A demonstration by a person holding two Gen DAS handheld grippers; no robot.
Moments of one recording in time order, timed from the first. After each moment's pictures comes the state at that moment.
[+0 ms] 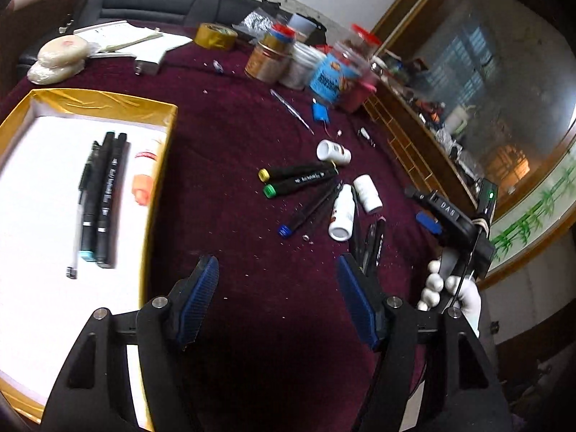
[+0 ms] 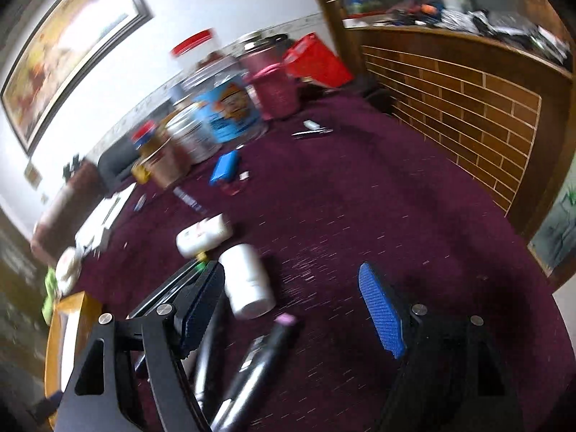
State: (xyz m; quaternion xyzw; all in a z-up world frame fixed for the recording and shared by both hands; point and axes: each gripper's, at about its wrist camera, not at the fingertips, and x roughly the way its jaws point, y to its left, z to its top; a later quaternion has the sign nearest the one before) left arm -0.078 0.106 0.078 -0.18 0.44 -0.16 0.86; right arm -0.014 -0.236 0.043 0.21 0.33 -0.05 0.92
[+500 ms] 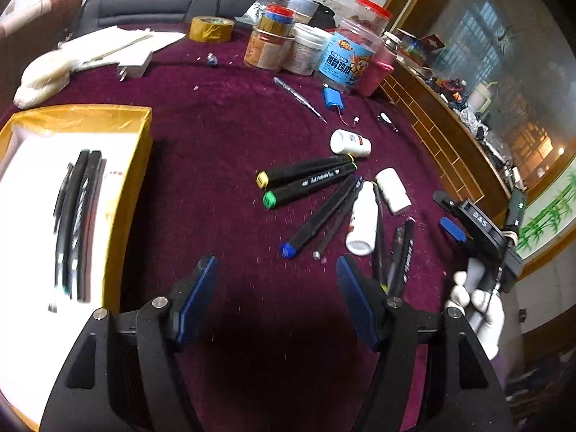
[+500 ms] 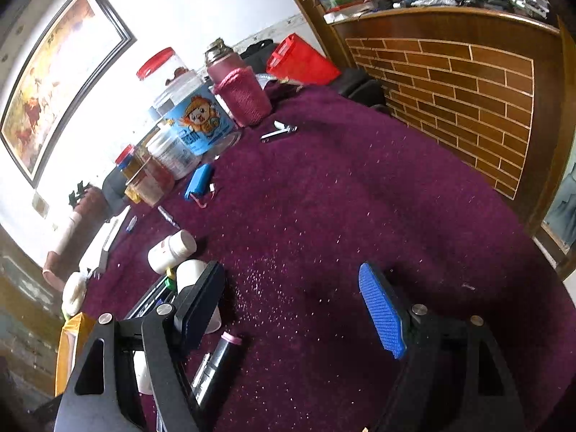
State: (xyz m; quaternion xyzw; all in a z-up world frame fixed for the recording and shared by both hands) left arm -0.041 0.065 0.061 -0.12 0.47 -0.13 0.87; right arm -0.014 -0.277 0.012 0.26 0.32 -0.04 0.91
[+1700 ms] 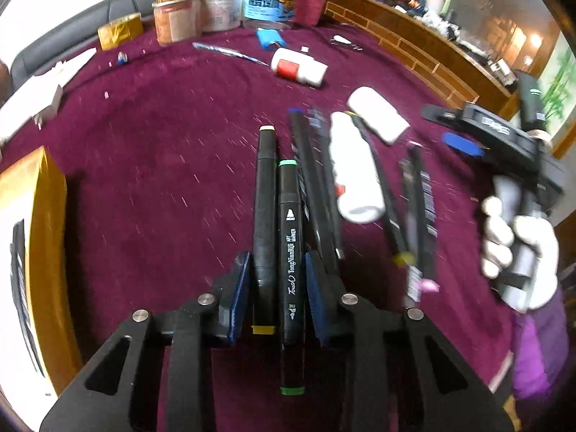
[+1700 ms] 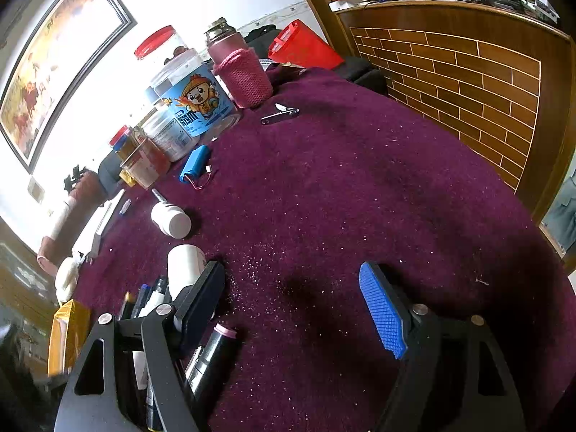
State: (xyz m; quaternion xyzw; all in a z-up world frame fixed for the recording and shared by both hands) left arm -0.016 0.002 0.021 0.05 0.50 -0.21 0.84; right arm -0.009 -0.271 0.004 0.24 0.34 -0.04 0.91
